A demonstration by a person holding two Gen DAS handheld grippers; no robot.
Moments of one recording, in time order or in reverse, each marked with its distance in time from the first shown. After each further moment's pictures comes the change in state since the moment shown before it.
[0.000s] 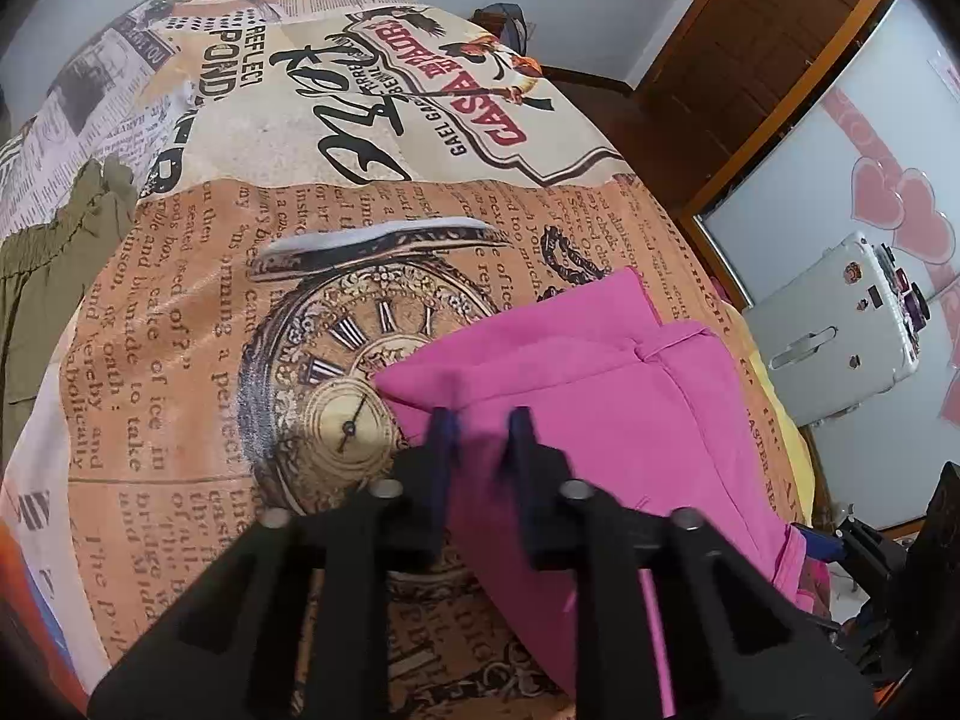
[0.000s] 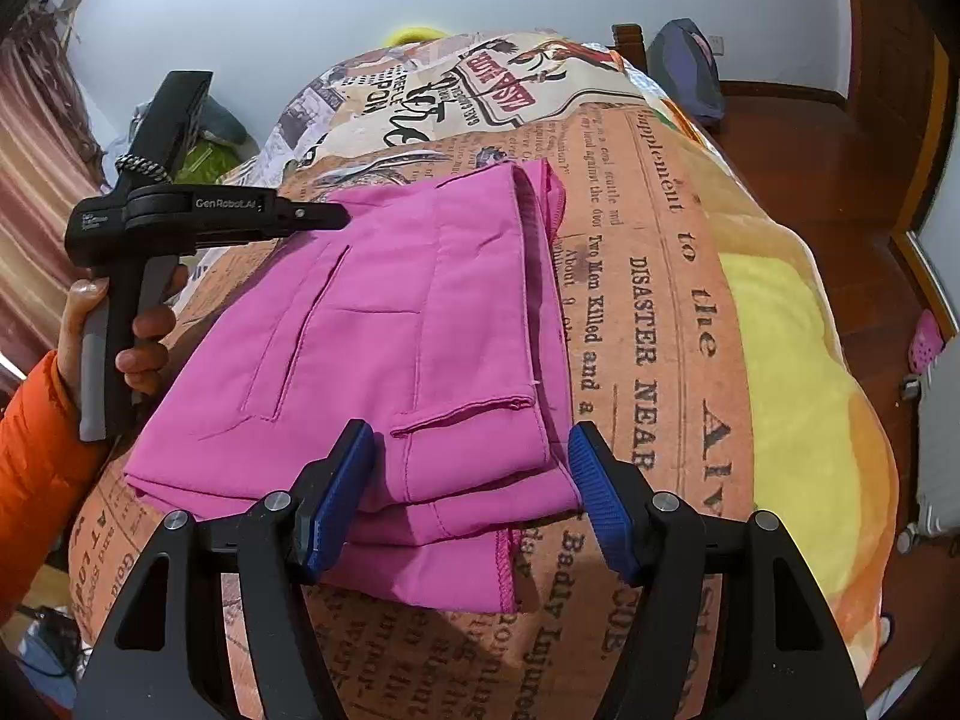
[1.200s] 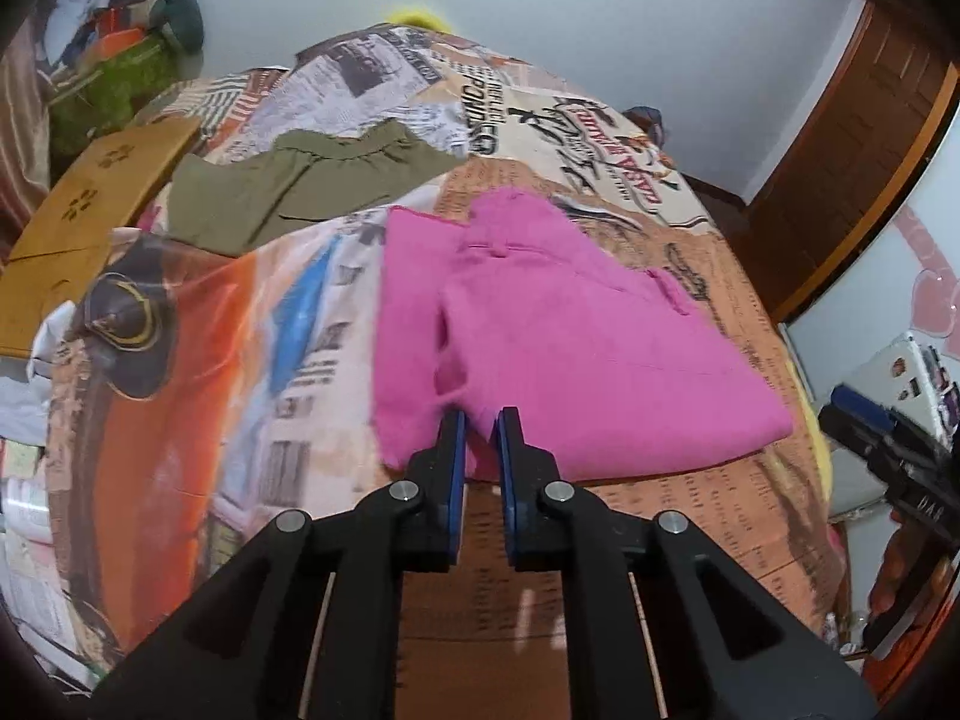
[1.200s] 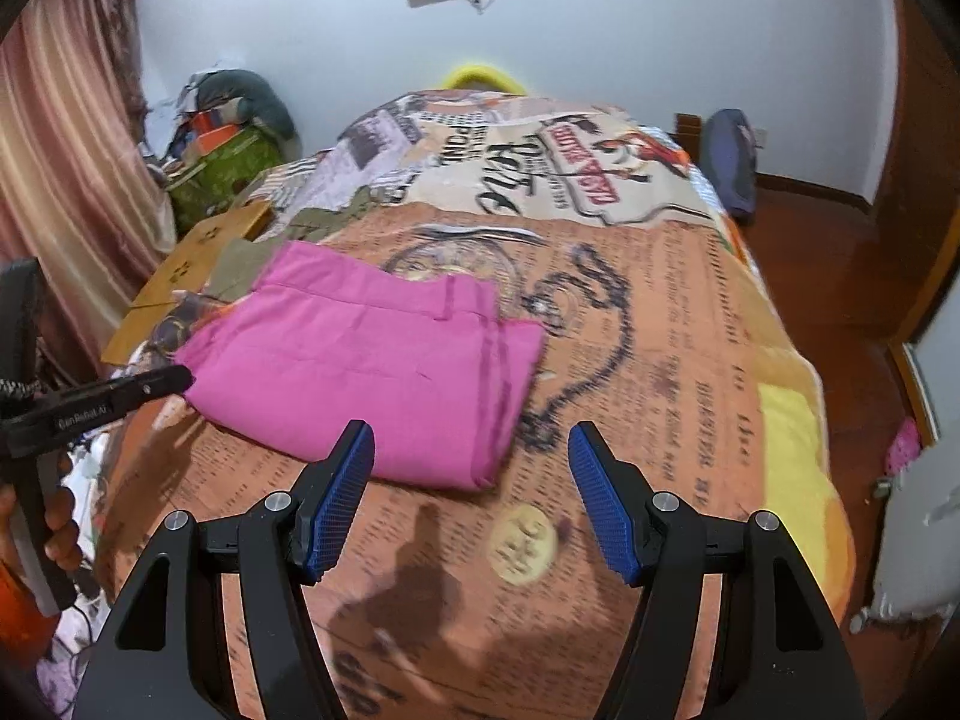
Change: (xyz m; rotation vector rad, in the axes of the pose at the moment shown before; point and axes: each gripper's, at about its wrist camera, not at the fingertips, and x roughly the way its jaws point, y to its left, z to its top) left arm -0.158 0.039 -0.167 -0.269 -0.224 0.253; right arm -0.022 0.078 0.029 -0.195 -0.089 -0.014
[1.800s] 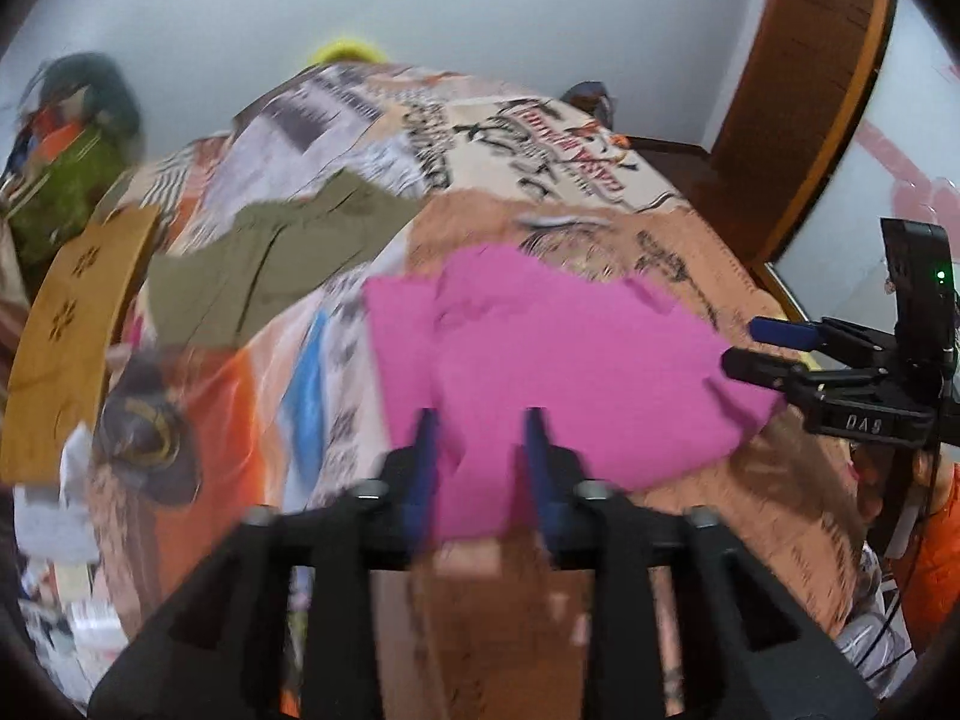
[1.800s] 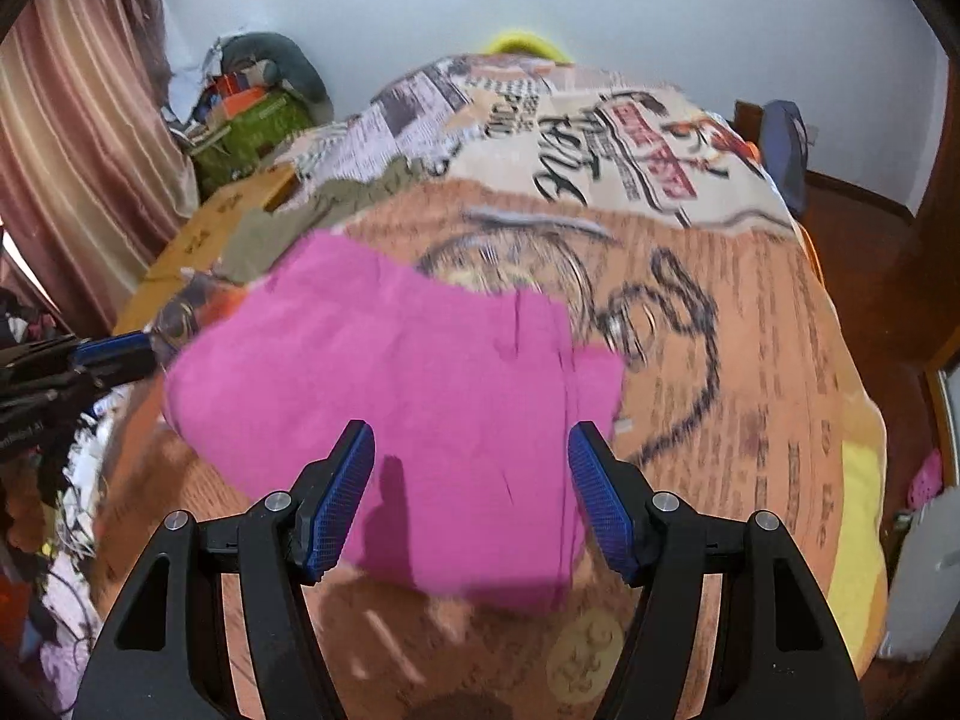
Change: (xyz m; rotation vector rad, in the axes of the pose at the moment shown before) left arm -0.009 -0.017 0.038 0.236 -0.006 -0.028; right arm 0.051 0.018 0.032 -0.052 0.070 0.072
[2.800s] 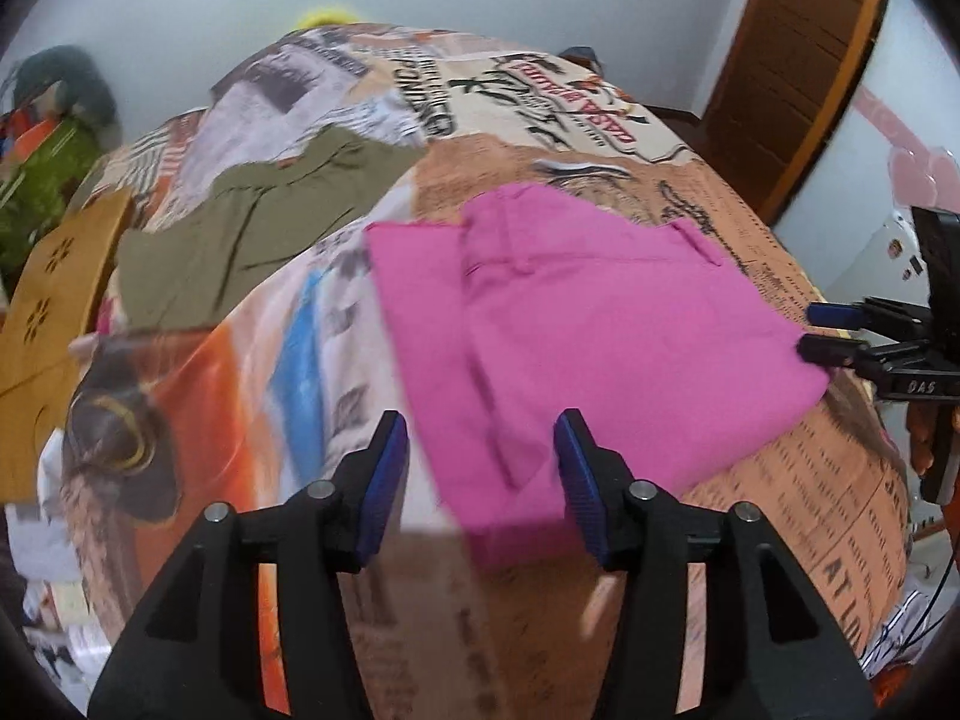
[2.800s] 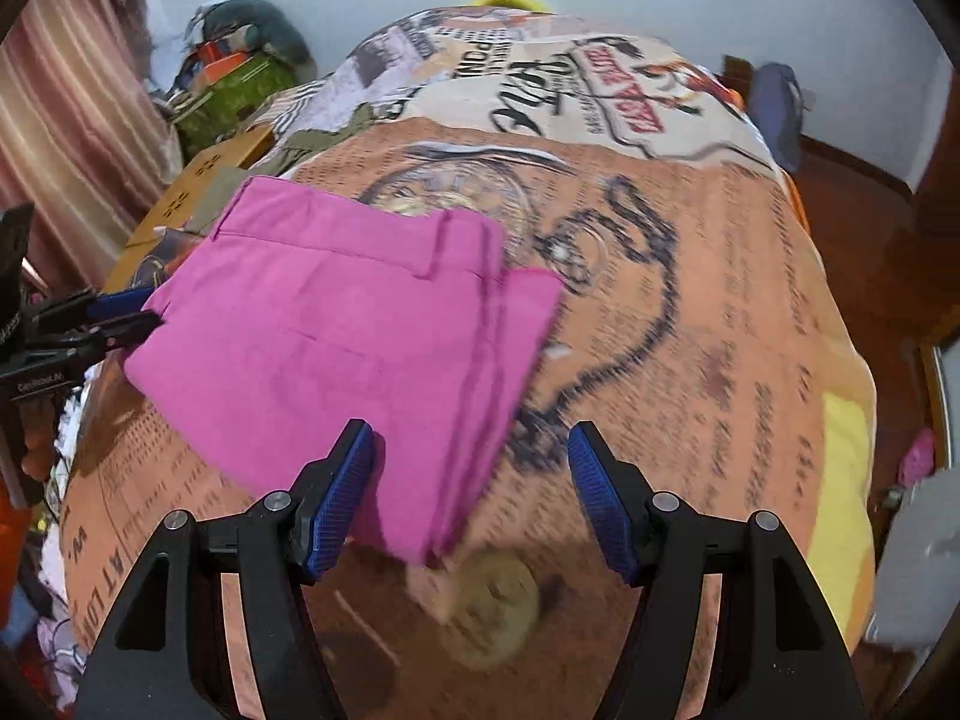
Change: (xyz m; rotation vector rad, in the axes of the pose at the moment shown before) left arm 0.039 0.029 -0.025 0.027 0.073 -0.016; right arm 0.001 -0.042 -0.032 0.021 0.117 -0.035
